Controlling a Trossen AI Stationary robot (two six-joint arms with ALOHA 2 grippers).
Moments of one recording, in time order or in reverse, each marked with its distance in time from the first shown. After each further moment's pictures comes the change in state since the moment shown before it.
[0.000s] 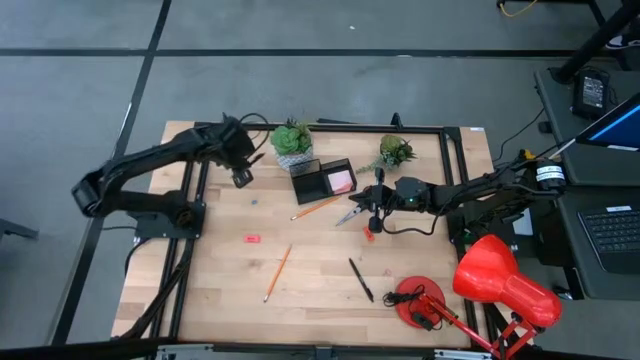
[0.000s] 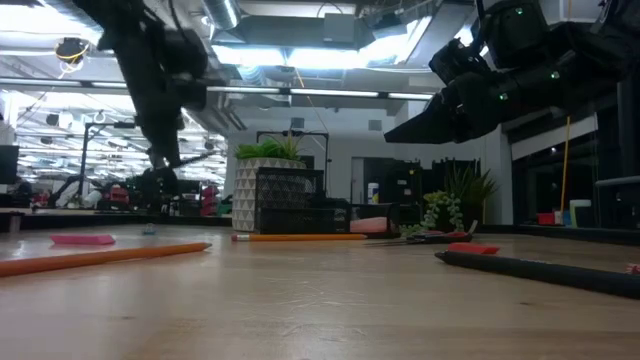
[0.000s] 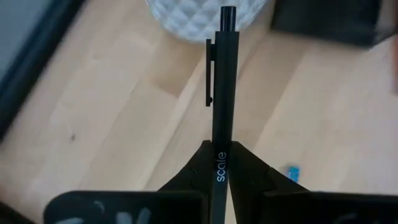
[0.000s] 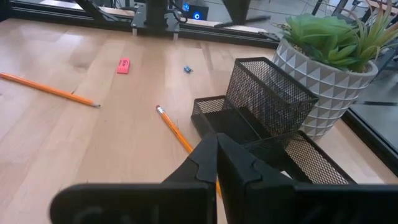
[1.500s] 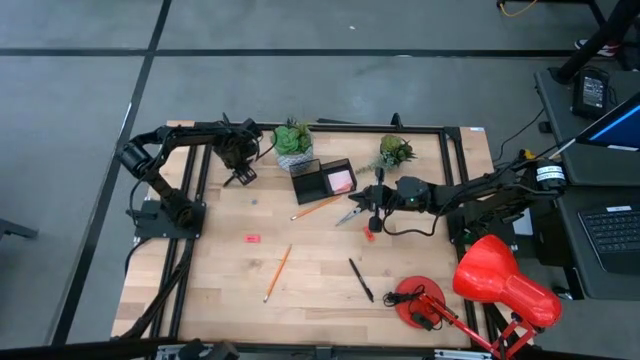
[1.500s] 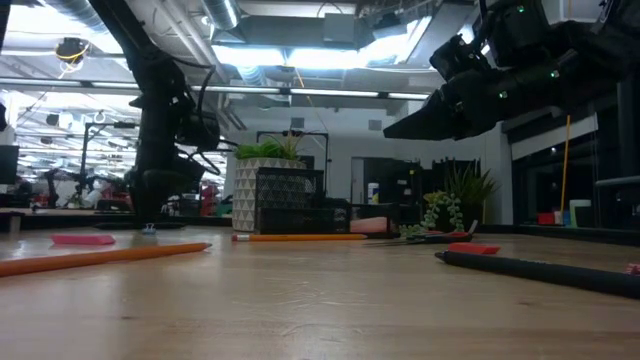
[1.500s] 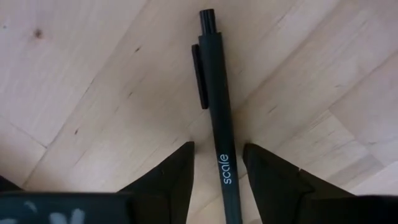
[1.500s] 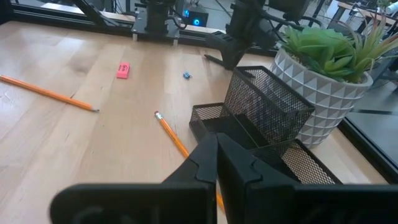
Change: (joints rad) left arm 0.156 0.515 0.008 0.037 -0.133 -0.054; right arm 0.000 -0.002 0.000 0.023 -0.001 -0.025
